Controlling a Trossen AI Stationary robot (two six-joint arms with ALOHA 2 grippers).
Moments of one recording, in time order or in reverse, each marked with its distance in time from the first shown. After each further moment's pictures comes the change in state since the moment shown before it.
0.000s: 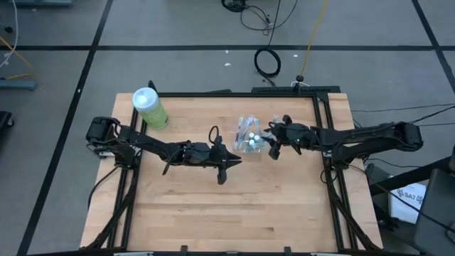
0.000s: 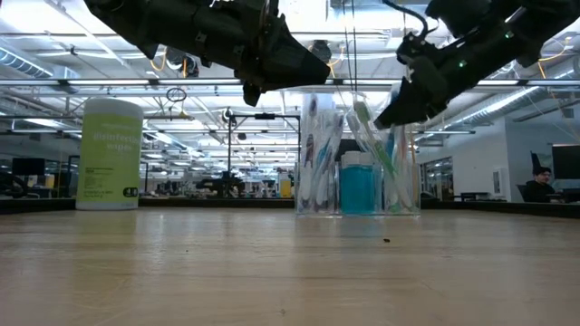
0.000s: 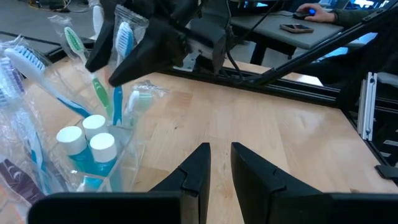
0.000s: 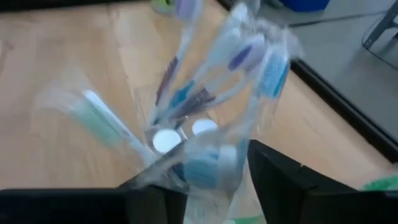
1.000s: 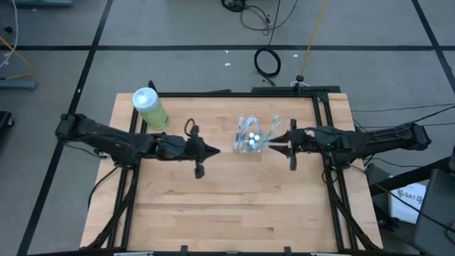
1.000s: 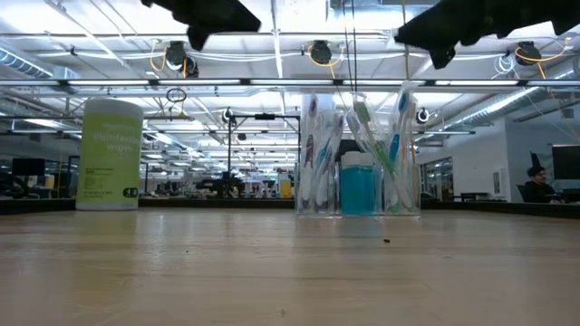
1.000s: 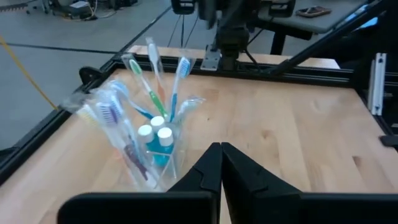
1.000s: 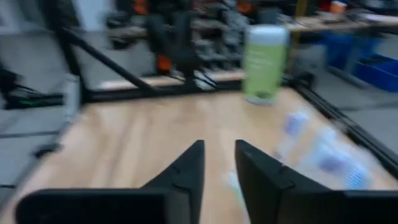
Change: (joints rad) left arm -0.050 -0.406 -0.001 -0.494 -0.139 0.092; right arm 0.176 -0.318 0.000 0.021 -0.144 -0.007
